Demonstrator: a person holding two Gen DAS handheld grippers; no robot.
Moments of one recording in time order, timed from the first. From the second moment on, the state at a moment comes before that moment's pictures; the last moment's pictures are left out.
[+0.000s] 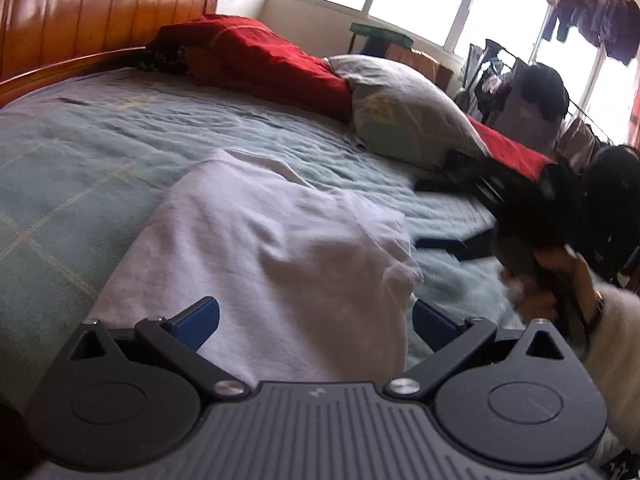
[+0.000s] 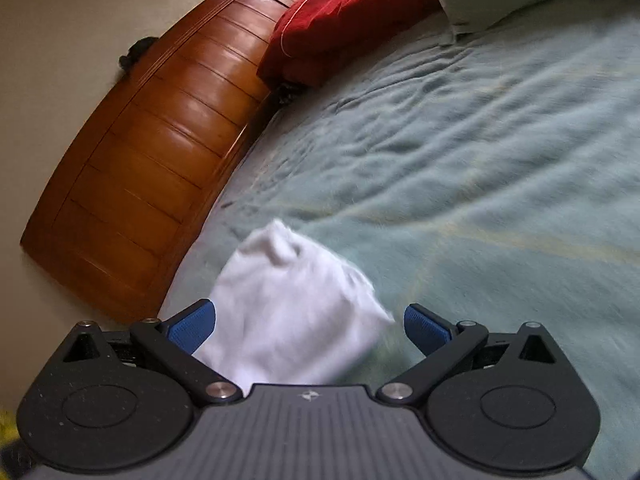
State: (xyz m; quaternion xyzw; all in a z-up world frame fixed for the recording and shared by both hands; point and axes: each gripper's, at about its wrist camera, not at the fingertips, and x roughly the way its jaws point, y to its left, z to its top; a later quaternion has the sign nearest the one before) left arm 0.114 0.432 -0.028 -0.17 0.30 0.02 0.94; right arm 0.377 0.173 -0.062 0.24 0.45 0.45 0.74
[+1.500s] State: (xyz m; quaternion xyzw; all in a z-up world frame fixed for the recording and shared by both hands) left arm 0.125 0.435 -0.009 -0.17 0.28 -0.01 0.95; right arm 0.390 0.192 -0.089 0.27 0.51 0.43 0.70
